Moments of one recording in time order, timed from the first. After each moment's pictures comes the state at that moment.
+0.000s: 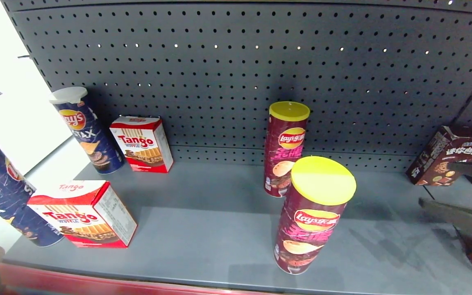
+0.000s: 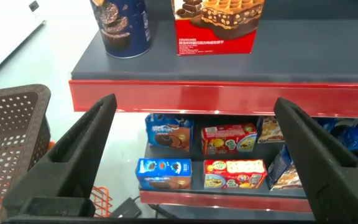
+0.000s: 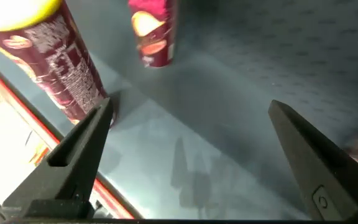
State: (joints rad) left arm 0.00 0.01 0.00 0.00 -0.01 0.02; right arm 0.34 1.00 -0.71 -0.09 0.24 -0.20
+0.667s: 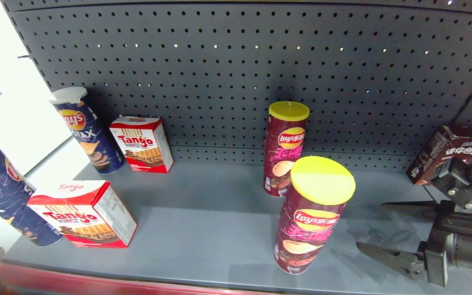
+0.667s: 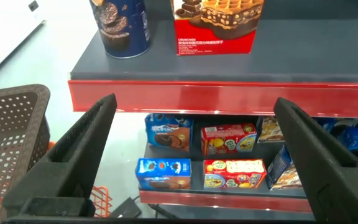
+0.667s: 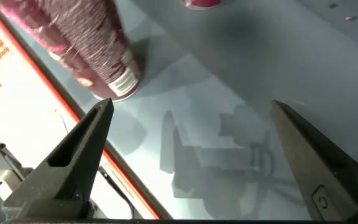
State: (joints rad) left arm 0.00 0.01 0.00 0.00 -0.01 0.02; right arm 0.50 1.20 -0.58 -0.20 0.18 -0.19
